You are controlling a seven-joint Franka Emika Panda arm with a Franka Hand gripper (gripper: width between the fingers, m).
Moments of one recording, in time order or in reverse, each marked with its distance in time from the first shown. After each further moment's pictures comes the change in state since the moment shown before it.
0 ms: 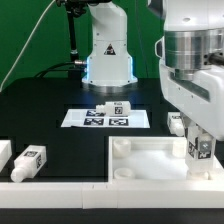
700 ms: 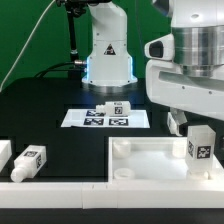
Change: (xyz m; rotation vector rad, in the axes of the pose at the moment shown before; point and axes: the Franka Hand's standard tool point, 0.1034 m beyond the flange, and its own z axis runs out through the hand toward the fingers) arm -0.012 0.002 -0.004 -0.010 0.000 -0.687
